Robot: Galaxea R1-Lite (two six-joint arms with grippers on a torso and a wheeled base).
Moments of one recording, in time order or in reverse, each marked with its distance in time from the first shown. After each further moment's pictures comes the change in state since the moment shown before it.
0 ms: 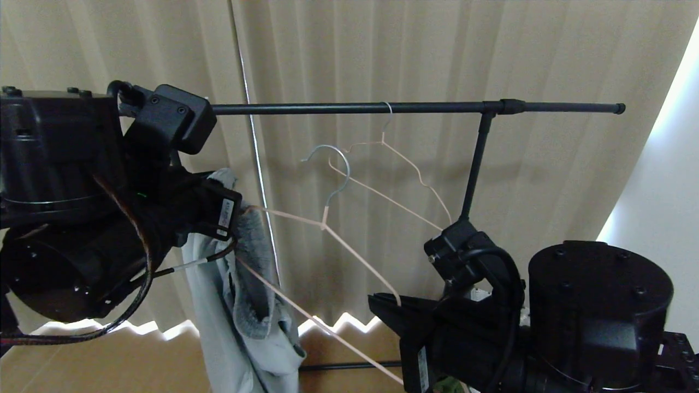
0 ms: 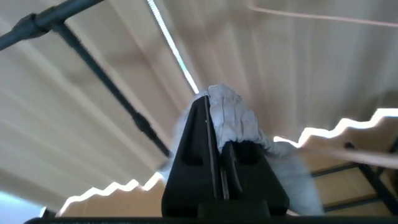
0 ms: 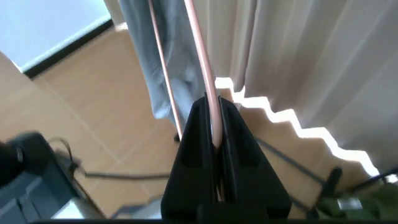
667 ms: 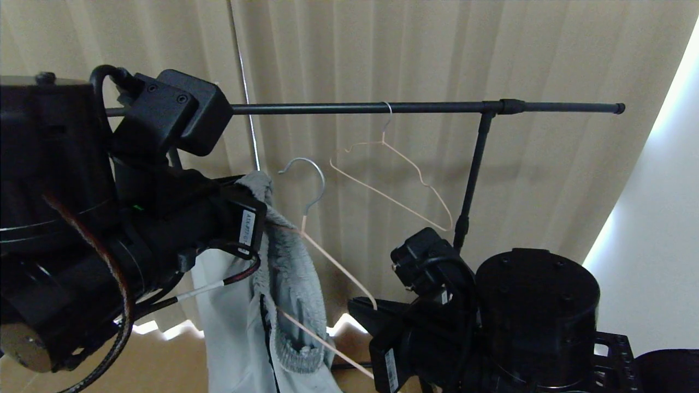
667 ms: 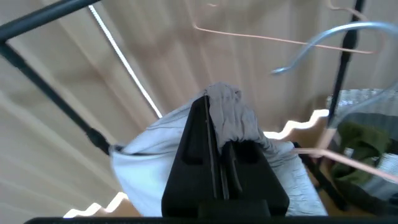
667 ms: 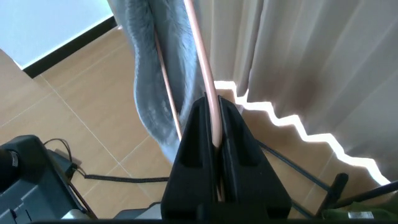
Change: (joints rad) left arm -0.167 -0.043 -0.017 0.047 -0.008 -0.077; right arm 0.011 0.092 -0.041 -0.037 0.000 -0.004
